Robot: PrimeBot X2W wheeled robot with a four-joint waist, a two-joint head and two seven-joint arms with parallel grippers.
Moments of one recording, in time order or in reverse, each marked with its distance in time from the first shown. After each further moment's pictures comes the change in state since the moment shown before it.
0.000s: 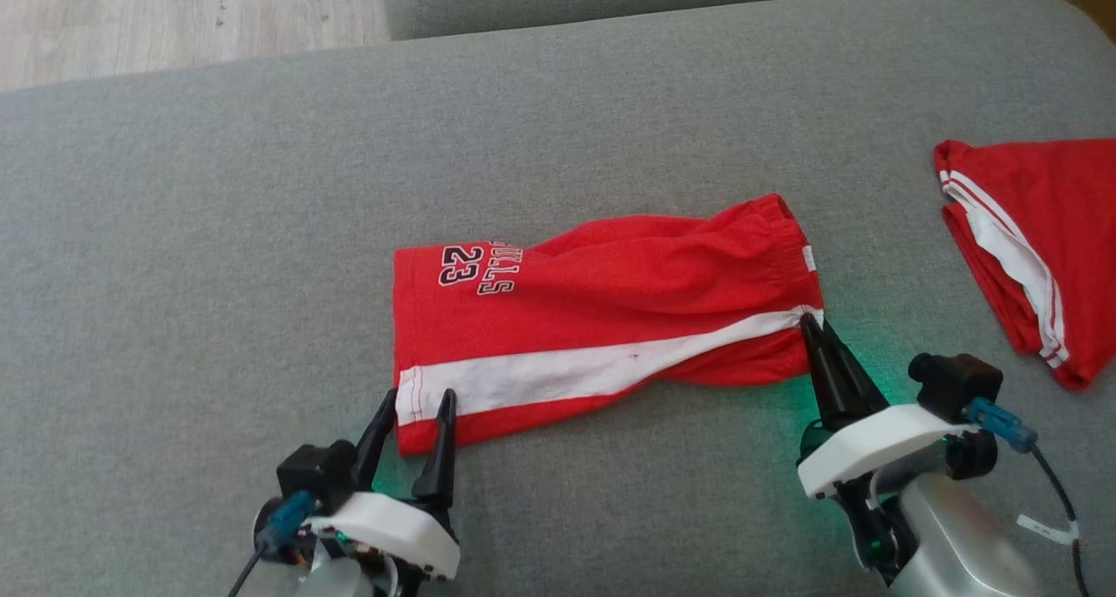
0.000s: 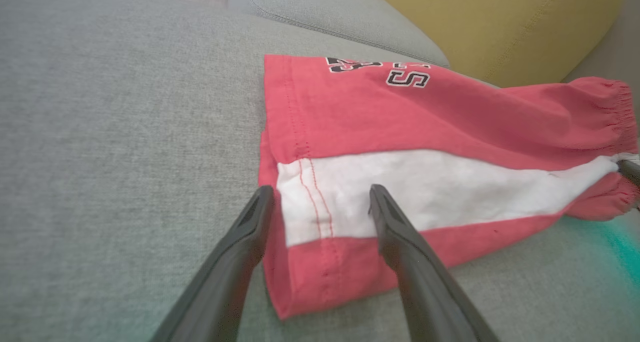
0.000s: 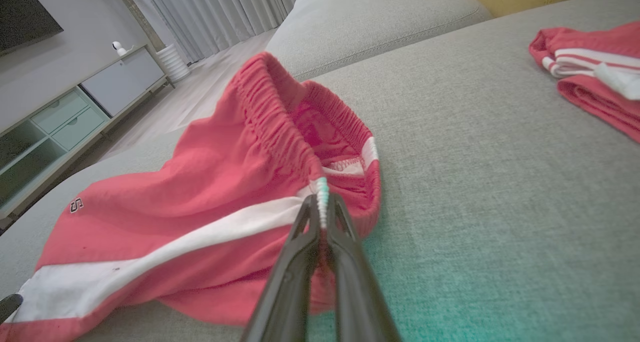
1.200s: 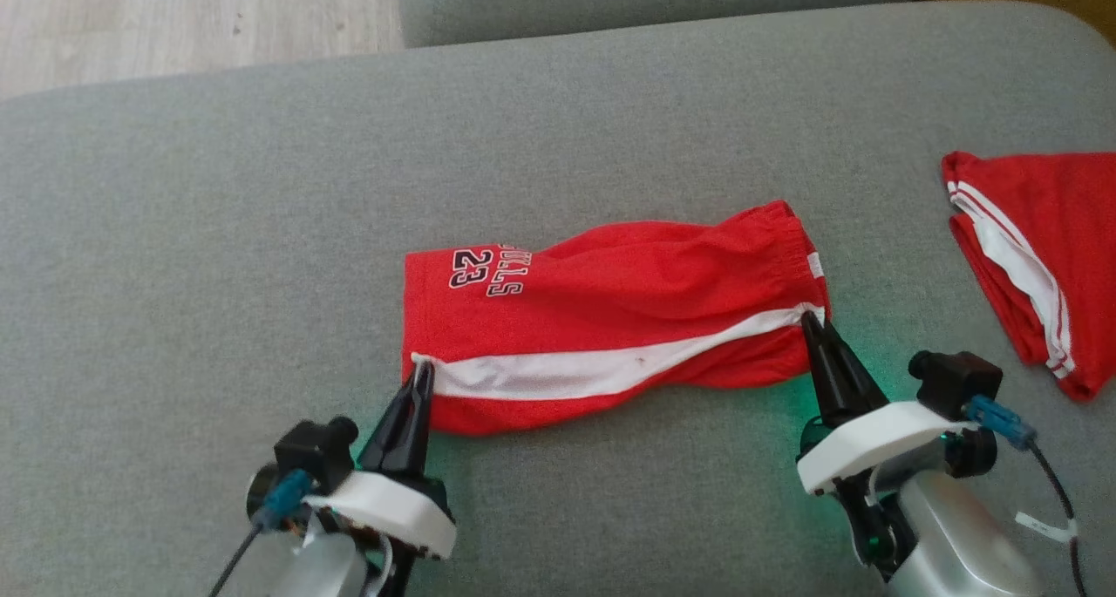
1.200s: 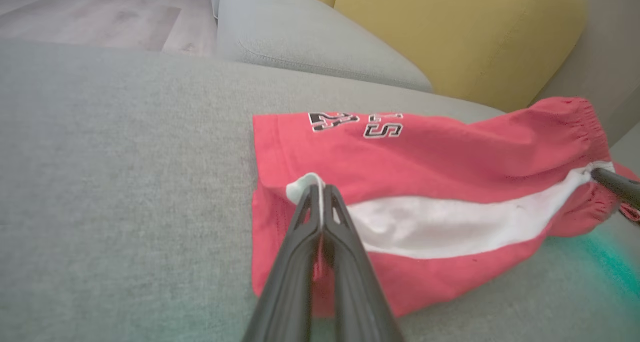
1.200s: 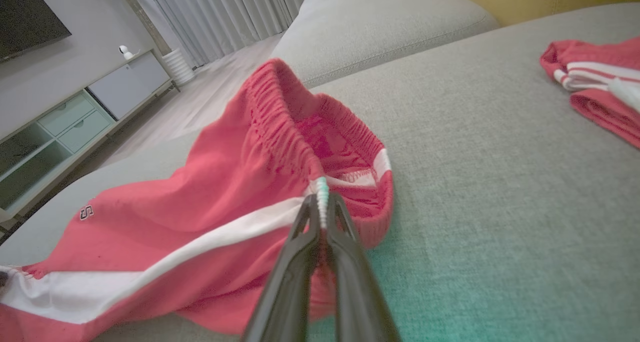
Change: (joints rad) left arm -0.032 0.035 -0.038 -0.044 0.010 -0.007 0.000; right arm -0.007 0.007 -0.010 0.011 -0.006 0.000 0.000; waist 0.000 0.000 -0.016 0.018
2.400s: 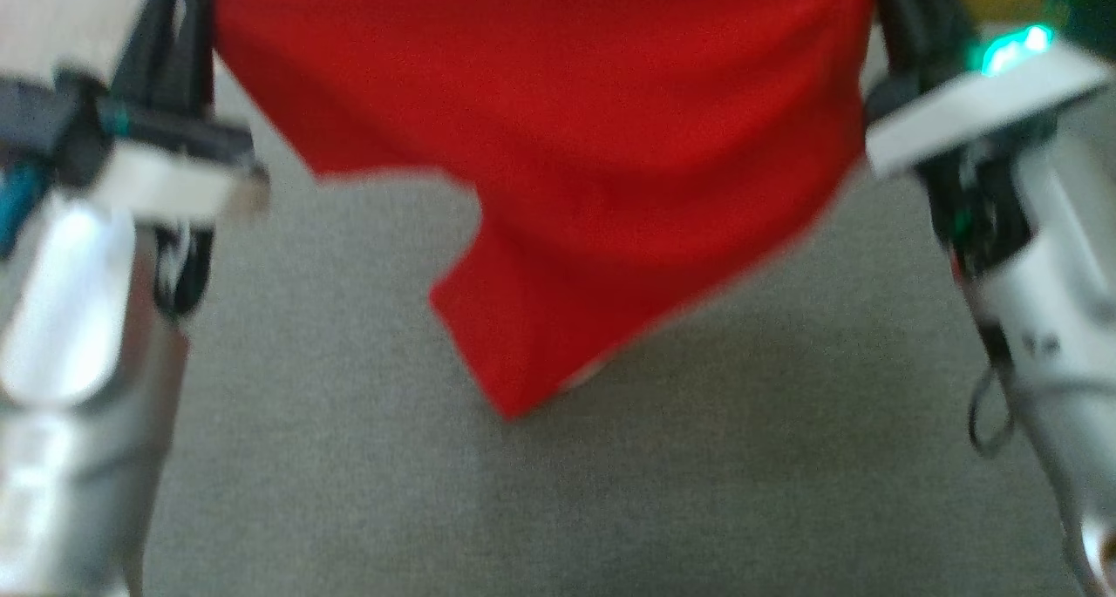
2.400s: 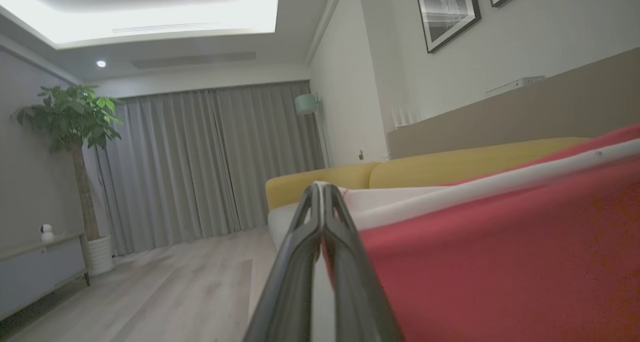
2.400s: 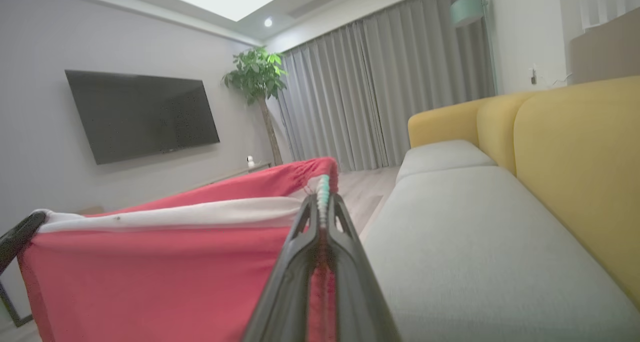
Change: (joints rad) left arm -0.443 0.231 0.162 -0.280 0.144 0.001 0.017; right arm -0.468 -0.172 0.092 -0.291 0.211 0.000 0.210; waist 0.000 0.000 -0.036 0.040
